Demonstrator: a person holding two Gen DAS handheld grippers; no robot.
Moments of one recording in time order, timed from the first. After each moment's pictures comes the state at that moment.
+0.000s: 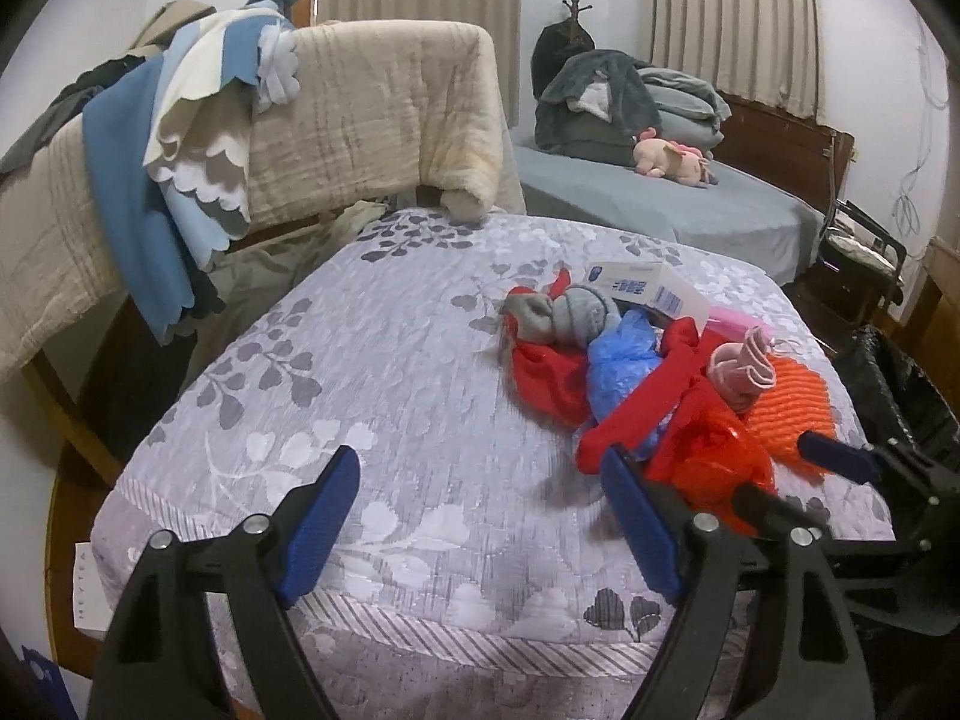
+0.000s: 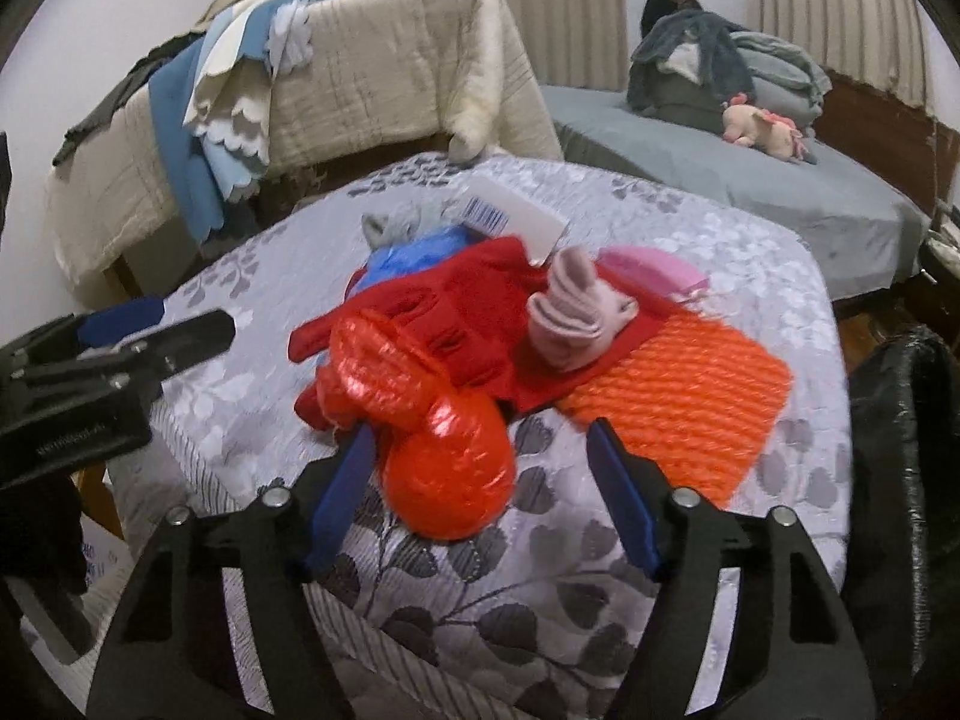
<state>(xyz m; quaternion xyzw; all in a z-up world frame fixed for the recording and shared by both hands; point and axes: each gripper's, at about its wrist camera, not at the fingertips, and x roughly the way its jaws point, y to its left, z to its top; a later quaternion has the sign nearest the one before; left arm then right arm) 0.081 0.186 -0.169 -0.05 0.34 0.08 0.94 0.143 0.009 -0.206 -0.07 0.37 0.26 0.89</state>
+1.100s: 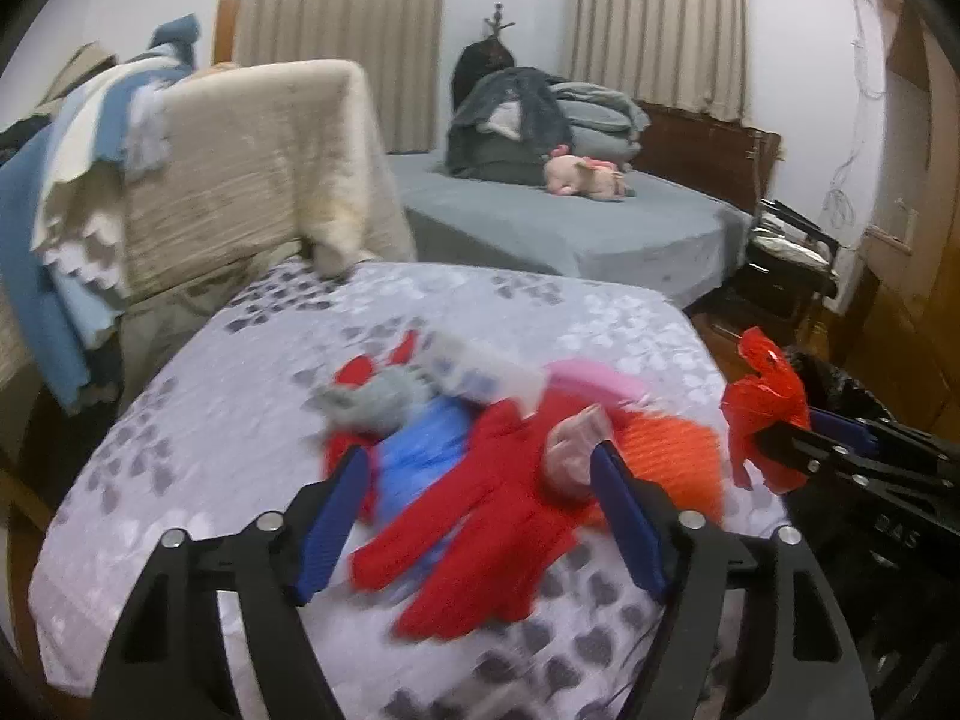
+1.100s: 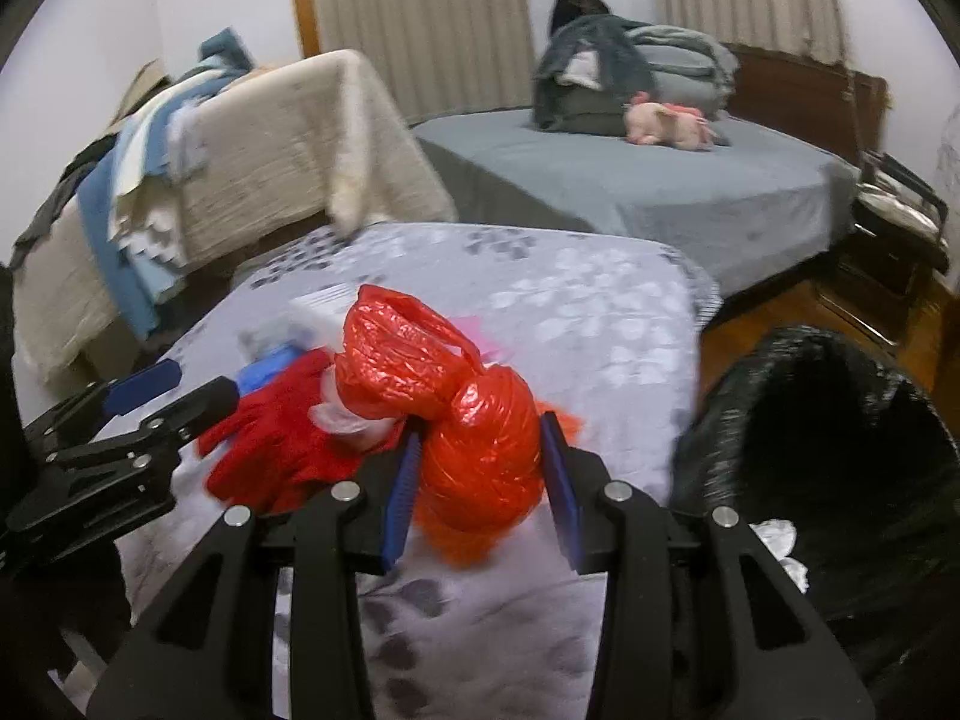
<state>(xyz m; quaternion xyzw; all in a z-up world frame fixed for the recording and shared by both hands) 0.133 0.103 -0.143 -0.04 0.31 -0.02 0.95 0.181 -0.099 -0.157 0.00 0.35 0.17 0.92</state>
